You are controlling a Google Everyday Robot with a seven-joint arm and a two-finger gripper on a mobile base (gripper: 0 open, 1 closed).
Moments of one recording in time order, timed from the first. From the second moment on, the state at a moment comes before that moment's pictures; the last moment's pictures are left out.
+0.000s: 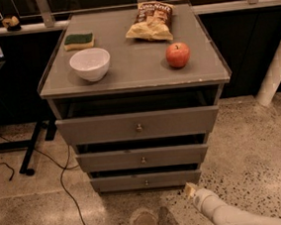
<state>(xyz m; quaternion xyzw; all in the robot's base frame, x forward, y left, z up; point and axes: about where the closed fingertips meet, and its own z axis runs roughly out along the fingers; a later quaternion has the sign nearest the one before) 0.524 -0.205 0.349 0.12 0.88 0.19 0.42</state>
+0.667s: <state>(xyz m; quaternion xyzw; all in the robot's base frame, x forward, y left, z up) 0.541 -0.202 0.346 0.11 0.87 0.19 0.44</state>
